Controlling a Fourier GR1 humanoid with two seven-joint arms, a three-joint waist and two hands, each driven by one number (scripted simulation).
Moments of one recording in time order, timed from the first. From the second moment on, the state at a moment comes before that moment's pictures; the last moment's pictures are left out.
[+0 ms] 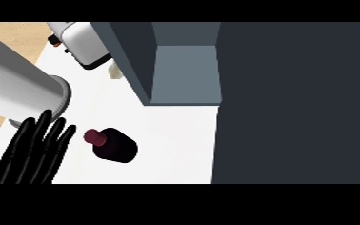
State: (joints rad) left arm 0.32 0.11 -0.27 -2.44 0.13 0.10 0.34; right arm 0.01 -0.17 0.05 -2.42 -0.21 0.08 0.48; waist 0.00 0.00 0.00
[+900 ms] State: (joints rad) left arm 0.33 0.13 -0.05 -2.12 0.40 -0.15 0.17; right arm -0.01 -0.16 0.05 -2.43 -0.20 0.09 0.53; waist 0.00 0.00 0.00
